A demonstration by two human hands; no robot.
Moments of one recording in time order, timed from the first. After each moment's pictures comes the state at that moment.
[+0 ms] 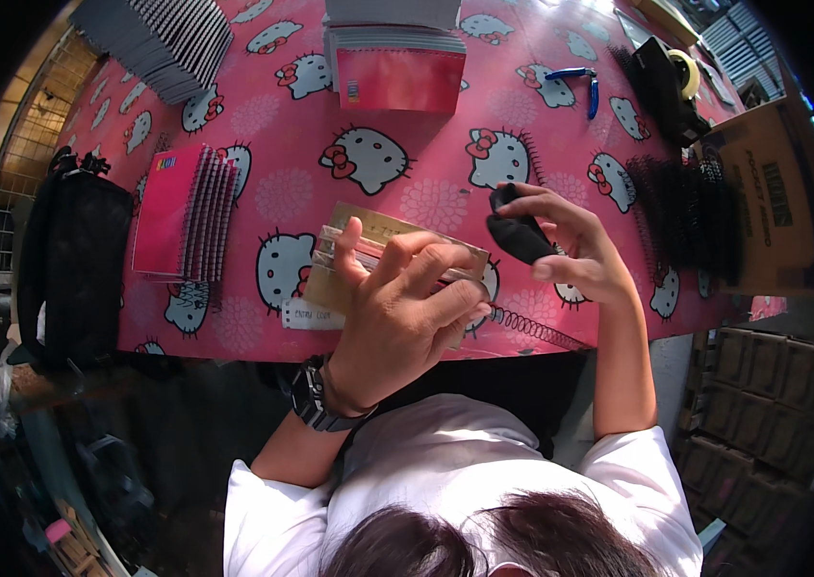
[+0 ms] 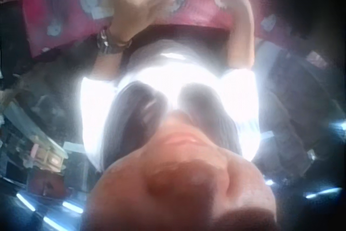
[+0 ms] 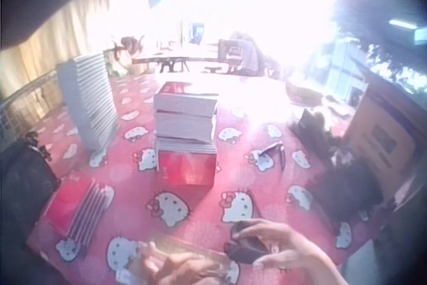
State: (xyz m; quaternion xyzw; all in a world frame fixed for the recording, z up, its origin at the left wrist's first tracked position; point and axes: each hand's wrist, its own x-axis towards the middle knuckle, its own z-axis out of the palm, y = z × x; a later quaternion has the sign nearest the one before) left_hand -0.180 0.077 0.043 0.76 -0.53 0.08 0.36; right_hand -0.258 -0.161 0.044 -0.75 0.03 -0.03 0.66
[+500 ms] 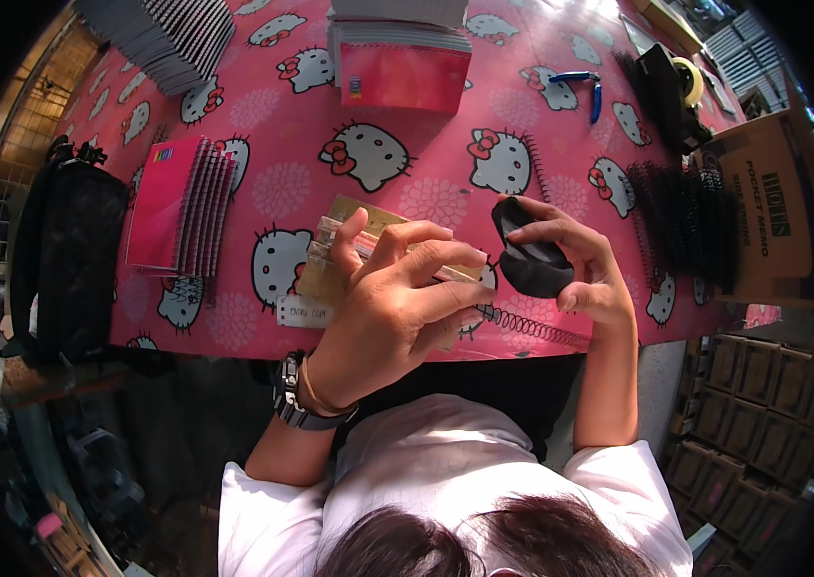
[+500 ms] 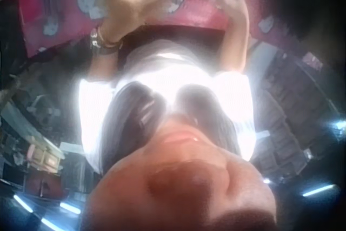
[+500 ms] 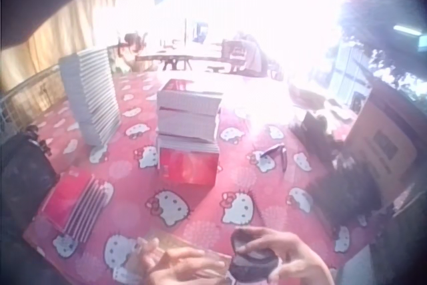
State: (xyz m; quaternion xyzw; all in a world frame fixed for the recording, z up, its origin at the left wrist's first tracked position) left_hand -0.172 0.079 0.056 0.75 -0.53 0.02 0.39; right_hand -0.272 -0.156 0.045 -0.71 0.00 -0.03 0.71
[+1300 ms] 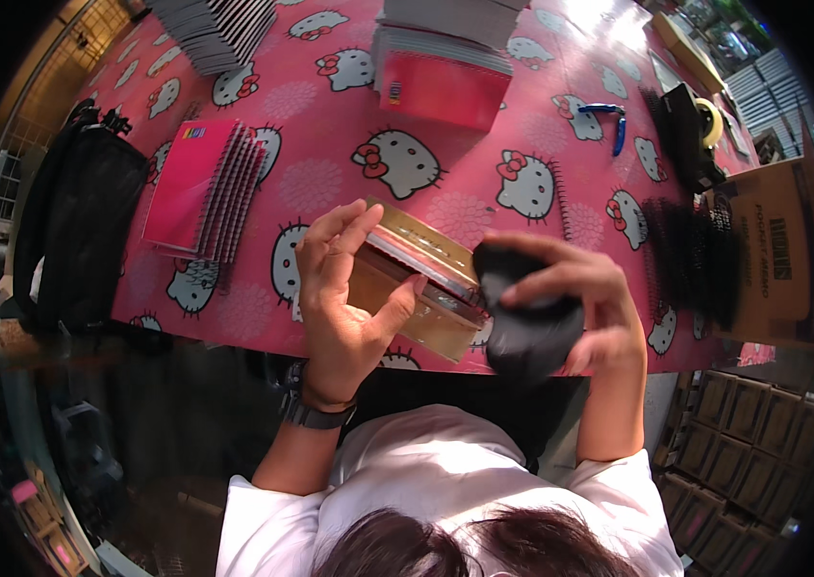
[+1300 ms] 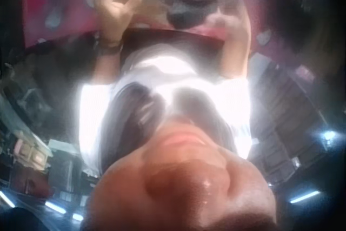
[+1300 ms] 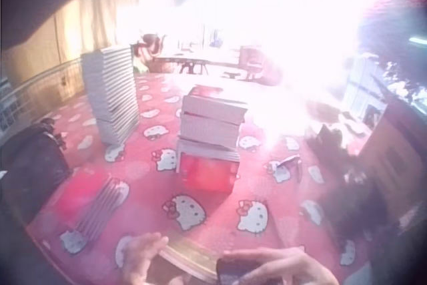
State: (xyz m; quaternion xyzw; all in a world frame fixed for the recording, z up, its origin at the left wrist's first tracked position) left_hand -0.166 0.108 0.023 0.79 -0.31 0.09 0.52; right_hand -0.249 -0.132 0.074 -0.73 -0.16 -0.03 0.66
